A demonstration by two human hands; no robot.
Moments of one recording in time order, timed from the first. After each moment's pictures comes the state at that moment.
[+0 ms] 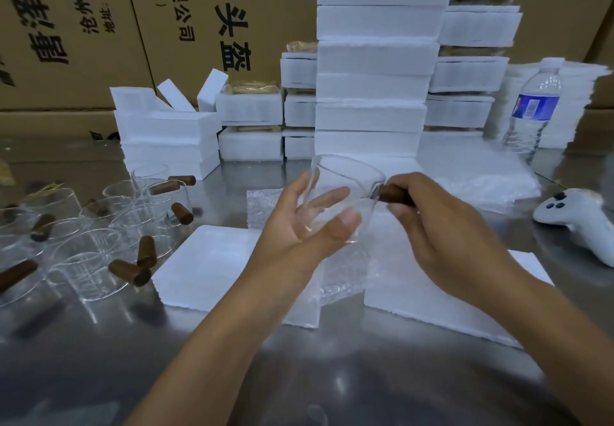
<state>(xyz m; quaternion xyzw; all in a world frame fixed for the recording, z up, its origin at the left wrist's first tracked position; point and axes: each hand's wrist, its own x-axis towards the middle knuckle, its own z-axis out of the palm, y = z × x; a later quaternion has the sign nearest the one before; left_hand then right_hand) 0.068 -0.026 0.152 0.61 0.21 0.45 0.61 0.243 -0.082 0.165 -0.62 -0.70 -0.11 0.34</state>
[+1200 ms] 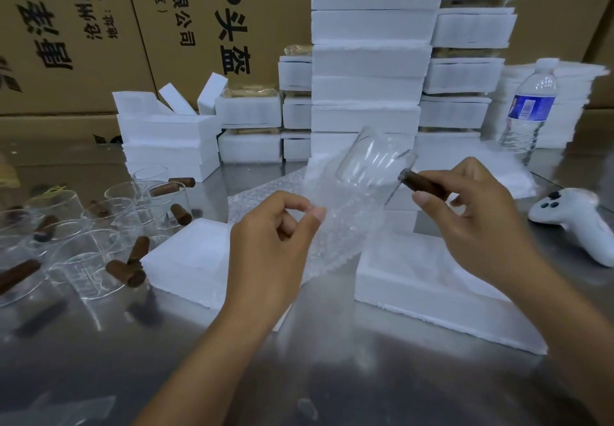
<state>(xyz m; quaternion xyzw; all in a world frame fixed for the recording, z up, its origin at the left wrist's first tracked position) 0.070 -0.029 0.143 0.69 0.37 0.56 0.29 0.282 -0.079 0.162 -0.62 -0.62 -0.08 0.48</state>
